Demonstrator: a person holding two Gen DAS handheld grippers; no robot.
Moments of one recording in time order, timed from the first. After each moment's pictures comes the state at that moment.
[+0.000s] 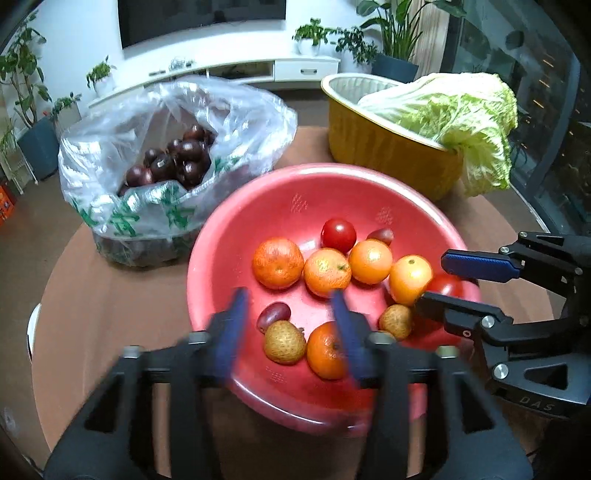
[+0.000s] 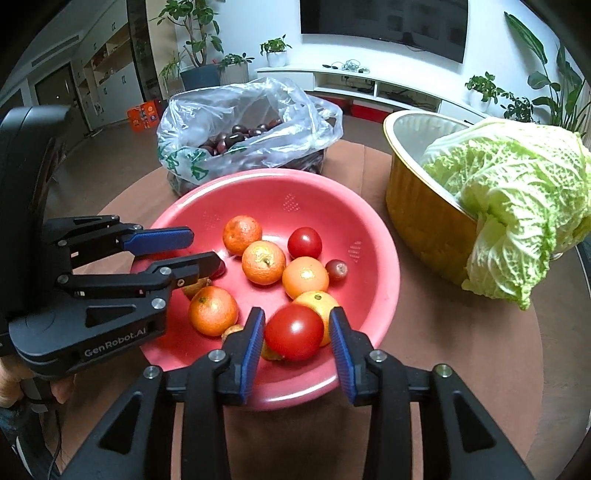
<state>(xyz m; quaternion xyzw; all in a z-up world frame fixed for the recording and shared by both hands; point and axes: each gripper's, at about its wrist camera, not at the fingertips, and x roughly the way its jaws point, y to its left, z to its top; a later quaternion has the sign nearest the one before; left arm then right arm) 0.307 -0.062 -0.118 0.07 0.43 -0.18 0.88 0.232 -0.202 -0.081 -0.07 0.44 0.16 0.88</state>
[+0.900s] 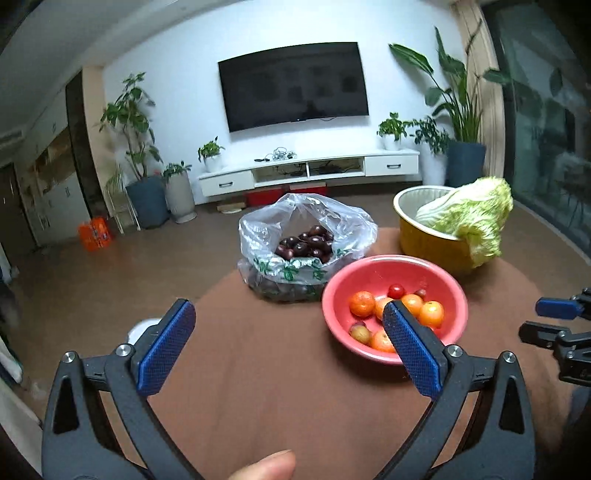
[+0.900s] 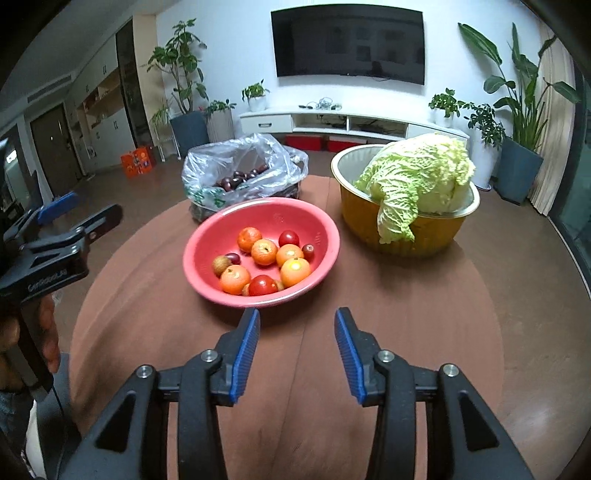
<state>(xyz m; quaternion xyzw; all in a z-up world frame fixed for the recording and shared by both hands) 0.135 -0.009 -0.010 0.06 0.25 0.00 0.97 0.114 -0.248 -0.025 0.00 0.37 0.13 0.92</state>
